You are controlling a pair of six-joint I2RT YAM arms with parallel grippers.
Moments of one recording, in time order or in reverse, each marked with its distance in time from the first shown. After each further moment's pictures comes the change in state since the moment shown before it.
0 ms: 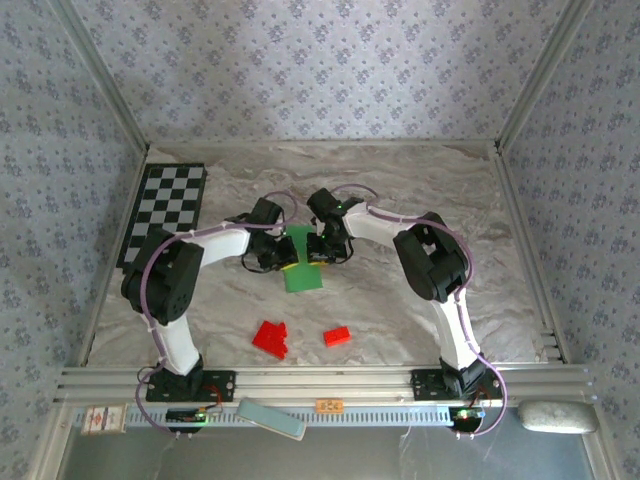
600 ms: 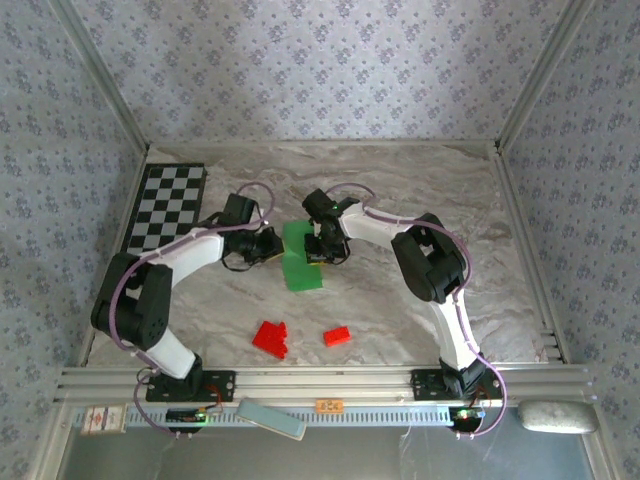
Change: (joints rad) left arm 0.078 -0.214 -0.097 0.063 0.071 0.046; right arm 0.023 0.004 0.022 -0.029 0.064 -0.001
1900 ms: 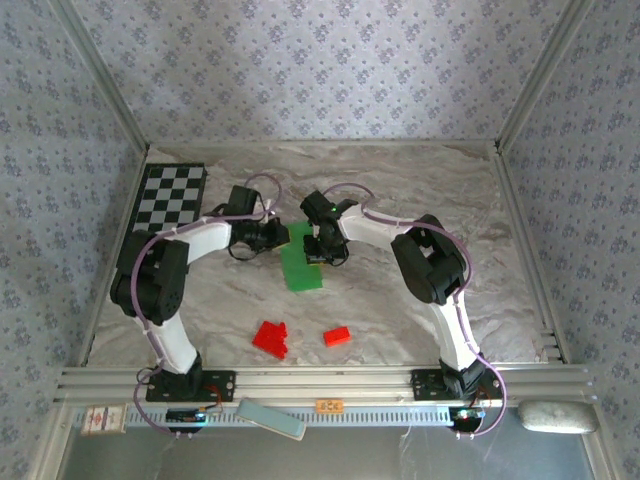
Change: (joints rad) left arm 0.047 0.185 0.101 0.100 0.097 0.089; right arm 0.014 0.000 -0.014 0.012 0.039 -0.004
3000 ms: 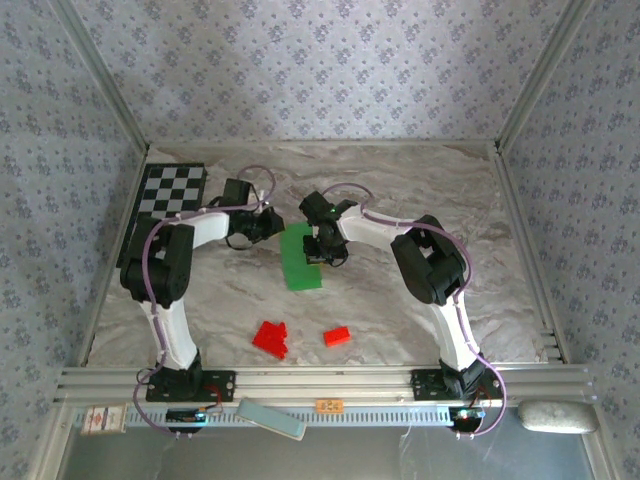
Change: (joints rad) left arm 0.076 0.127 0.082 0.087 0.036 0.009; right arm 0.006 0.000 -0.002 0.002 0.021 -0.007
